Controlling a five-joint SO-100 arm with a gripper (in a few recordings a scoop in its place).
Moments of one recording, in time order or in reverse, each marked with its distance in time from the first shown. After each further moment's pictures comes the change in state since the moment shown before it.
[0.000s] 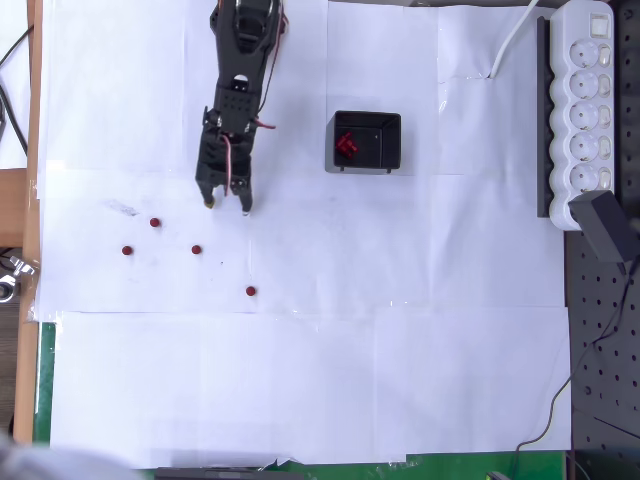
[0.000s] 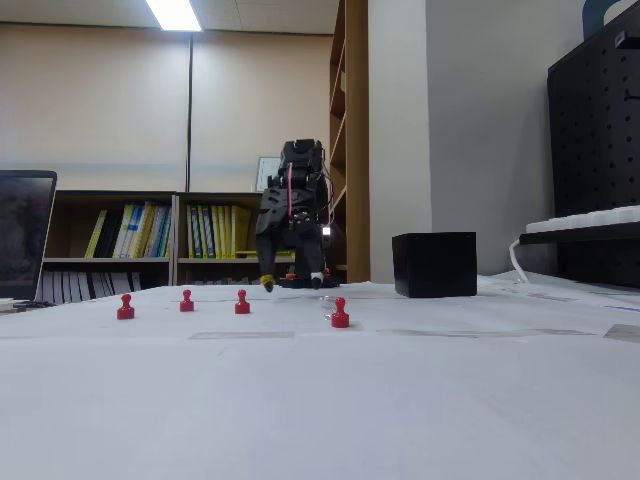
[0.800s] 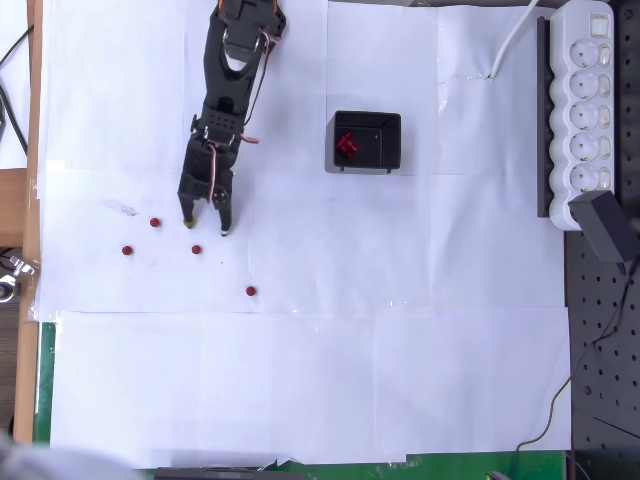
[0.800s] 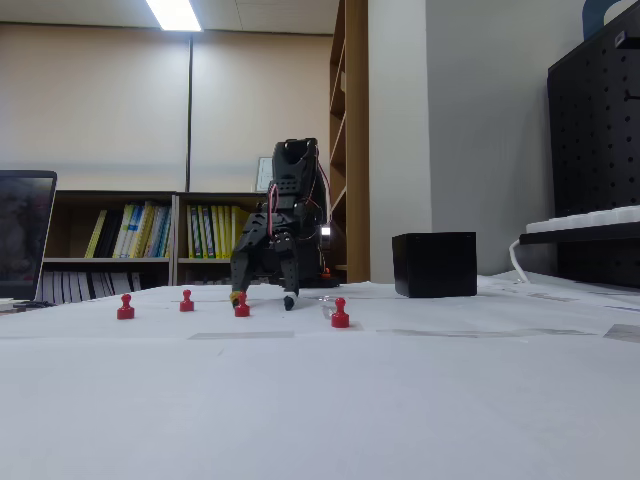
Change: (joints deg) arm 2.6 16.0 4.2 -21.8 4.0
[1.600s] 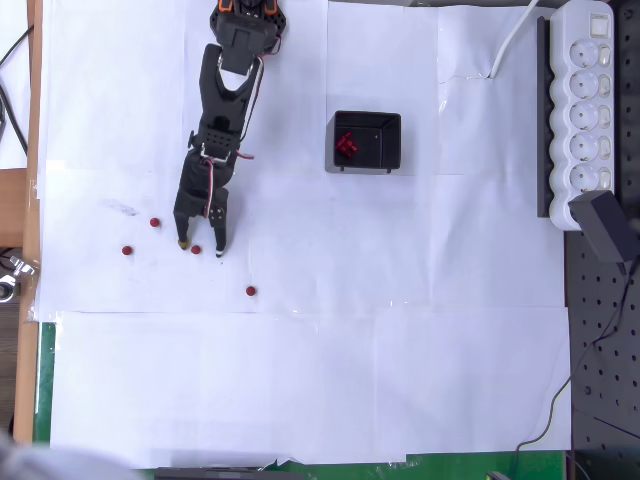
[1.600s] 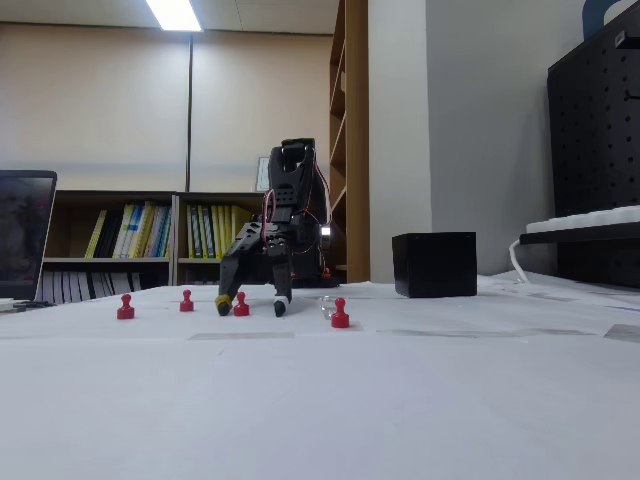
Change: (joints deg) arm 0.0 10.1 8.6 -7.9 0.0
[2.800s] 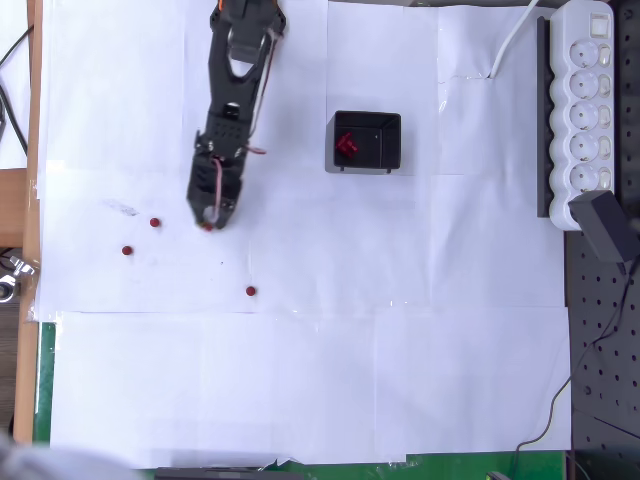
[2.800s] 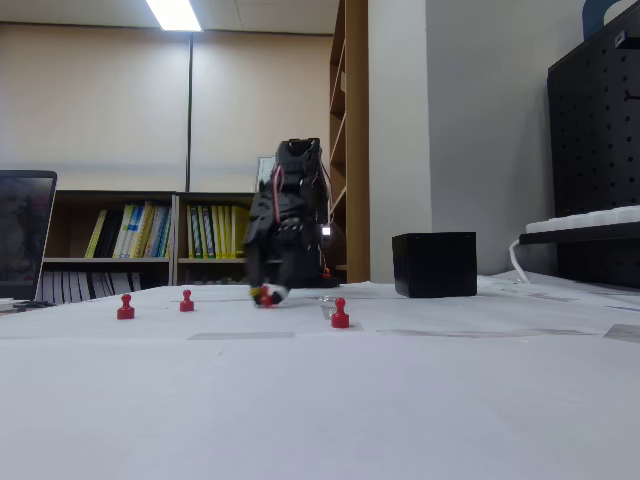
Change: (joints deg) arm -10.9 -27.1 11.8 66.2 -17.1
